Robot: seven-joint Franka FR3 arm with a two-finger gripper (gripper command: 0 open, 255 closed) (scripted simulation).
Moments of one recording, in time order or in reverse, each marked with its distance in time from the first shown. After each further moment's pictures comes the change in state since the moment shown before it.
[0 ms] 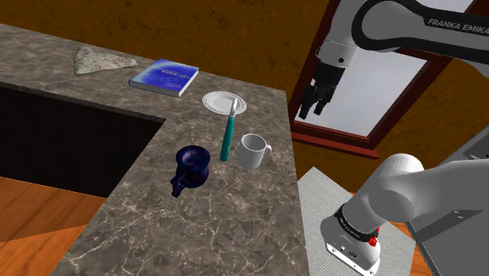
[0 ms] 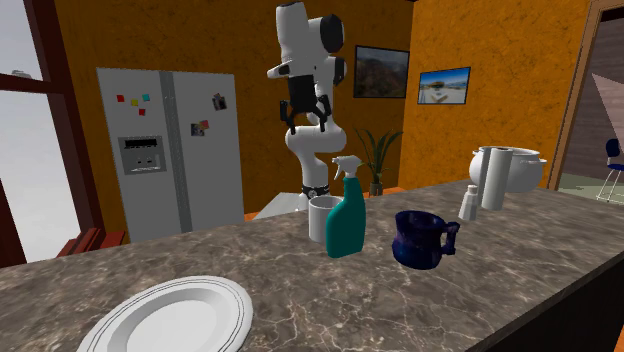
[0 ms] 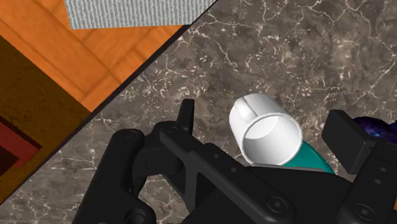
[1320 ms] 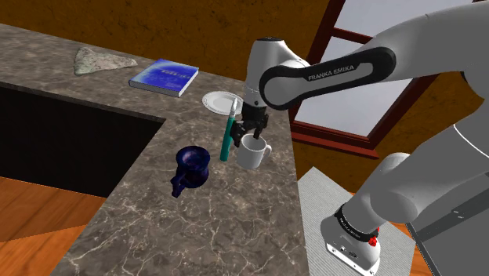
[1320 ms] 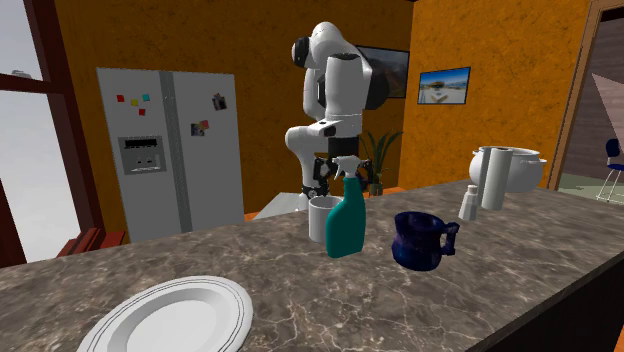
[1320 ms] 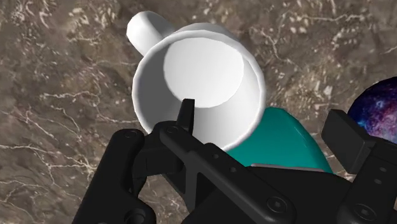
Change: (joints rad) arm 0.054 0.538 0.262 0.052 -0.026 0.528 0.263
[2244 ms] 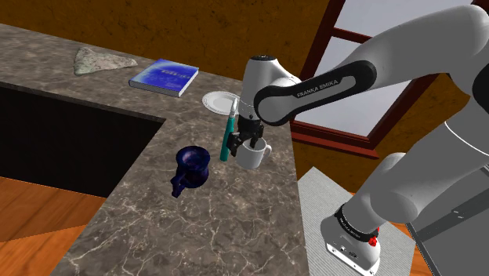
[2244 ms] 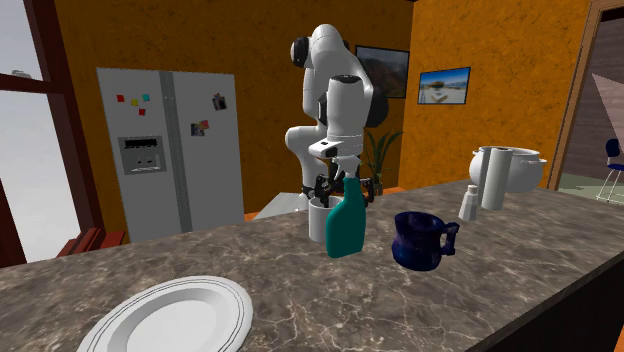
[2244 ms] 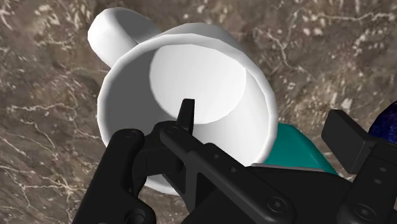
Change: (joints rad) arm 0.001 0.078 0.014 -0.050 -0.018 0.129 0.021
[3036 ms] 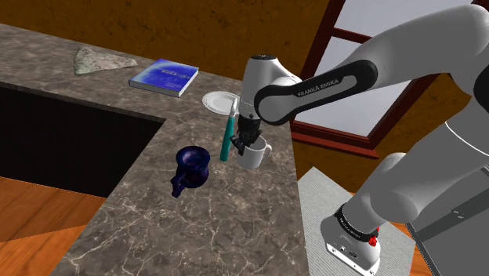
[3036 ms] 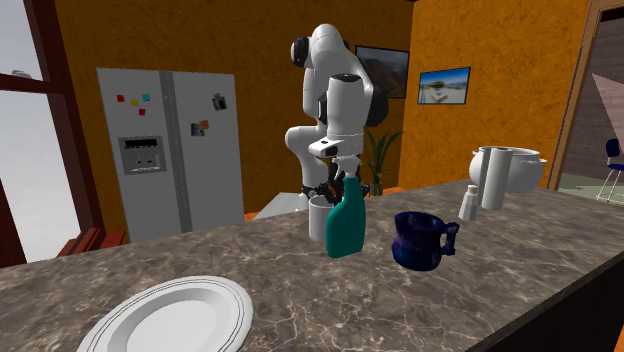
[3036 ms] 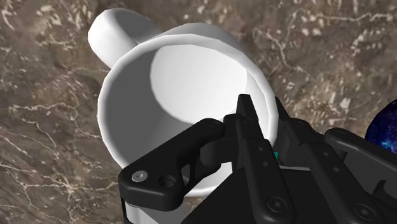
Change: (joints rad) arm 0.000 -0.006 0.000 0.001 0.001 -0.006 -0.001
